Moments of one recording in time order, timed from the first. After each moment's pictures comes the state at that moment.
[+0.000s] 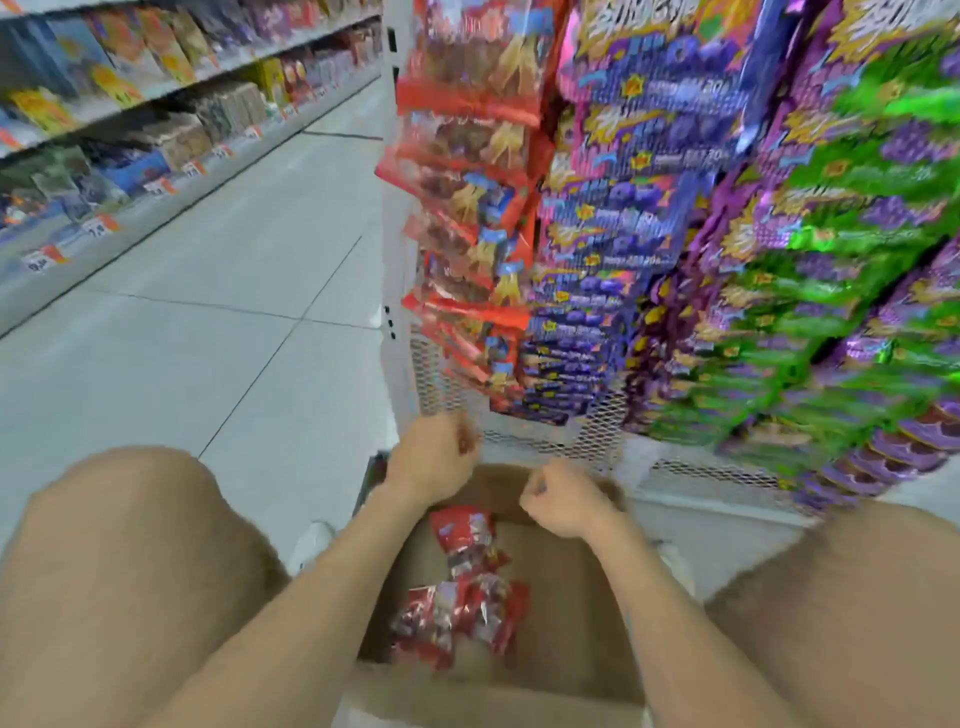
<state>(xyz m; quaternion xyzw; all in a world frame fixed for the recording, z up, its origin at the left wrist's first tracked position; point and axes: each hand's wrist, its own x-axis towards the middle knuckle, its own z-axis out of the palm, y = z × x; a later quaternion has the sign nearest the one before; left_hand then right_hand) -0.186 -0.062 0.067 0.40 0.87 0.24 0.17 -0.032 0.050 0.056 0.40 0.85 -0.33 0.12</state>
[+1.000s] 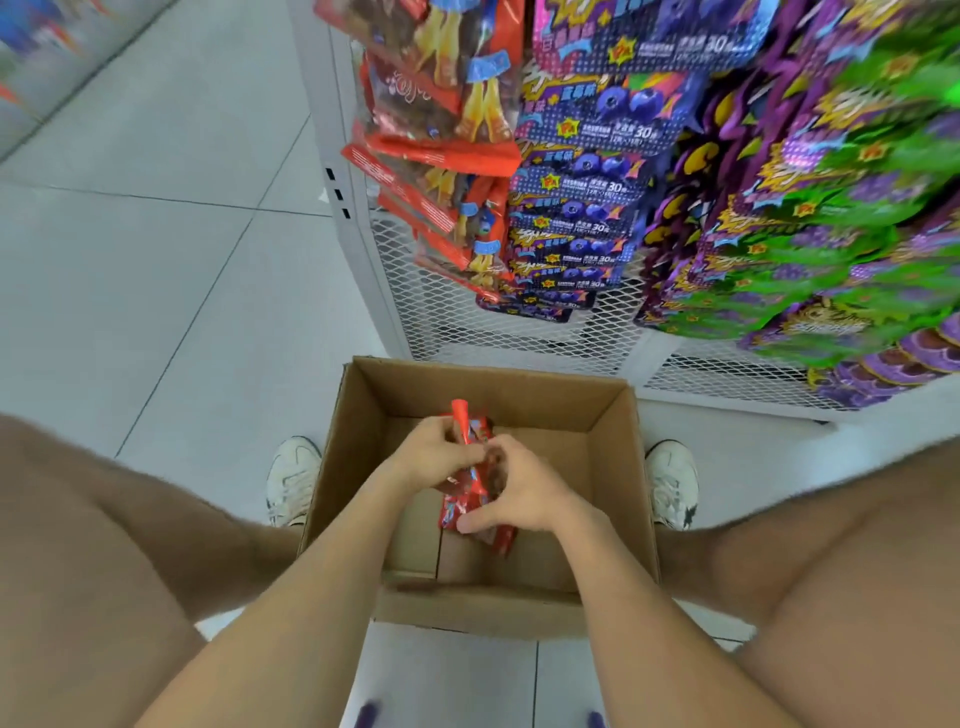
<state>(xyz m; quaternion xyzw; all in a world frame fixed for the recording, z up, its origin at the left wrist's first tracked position) -0.167 -0.078 -0.070 0.23 0.78 0.32 0.49 -0.013 0.013 -0.080 0.36 0.76 -0.52 0.14</state>
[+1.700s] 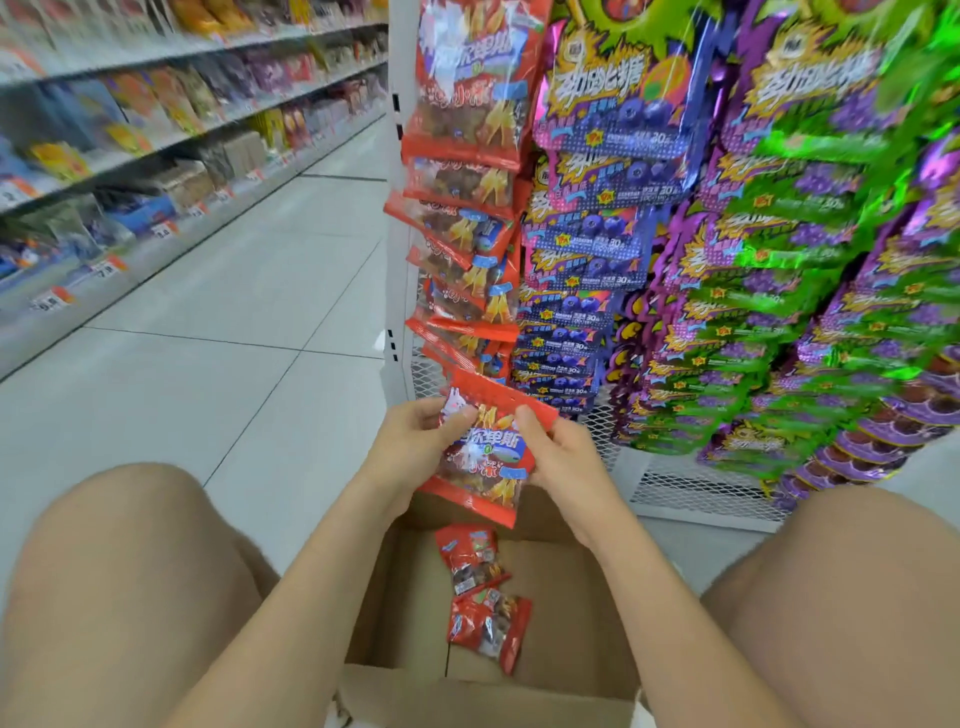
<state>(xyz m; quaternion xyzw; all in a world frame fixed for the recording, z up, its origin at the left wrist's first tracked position) -0.170 -0.098 0.145 0.24 0.68 0.59 0.36 -0.028 0.024 0.114 0.33 0.65 -0.65 -0.23</state>
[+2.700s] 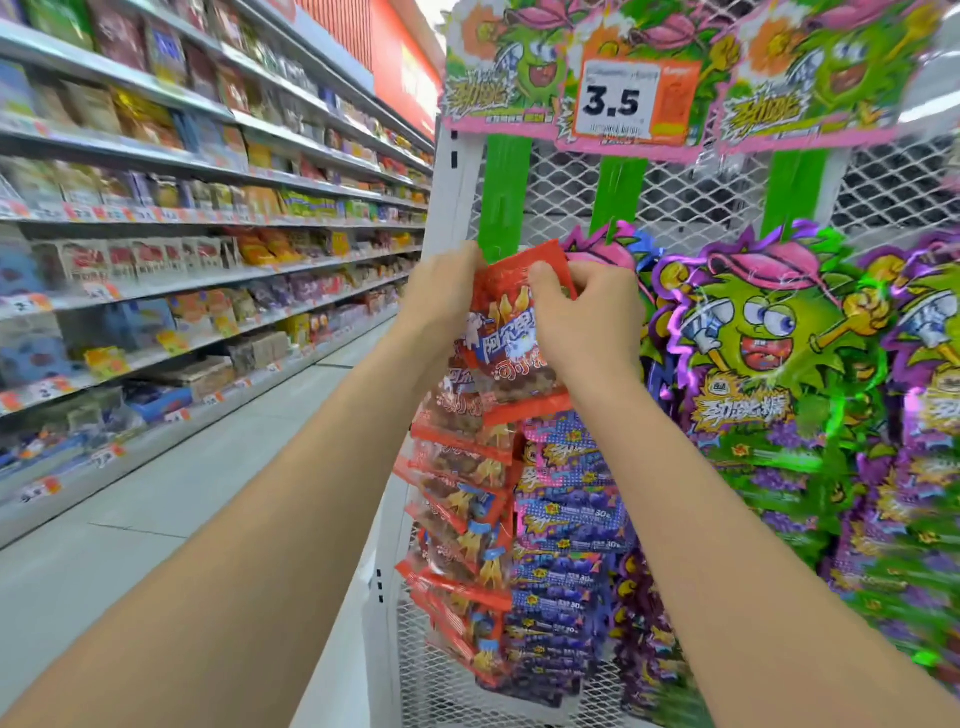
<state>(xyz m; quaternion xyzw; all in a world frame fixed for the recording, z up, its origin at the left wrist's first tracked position) -0.235 0.028 0.494 0.34 0.61 0.71 0.14 -0.118 0.096 0.477 0.24 0.72 -0.29 -0.58</state>
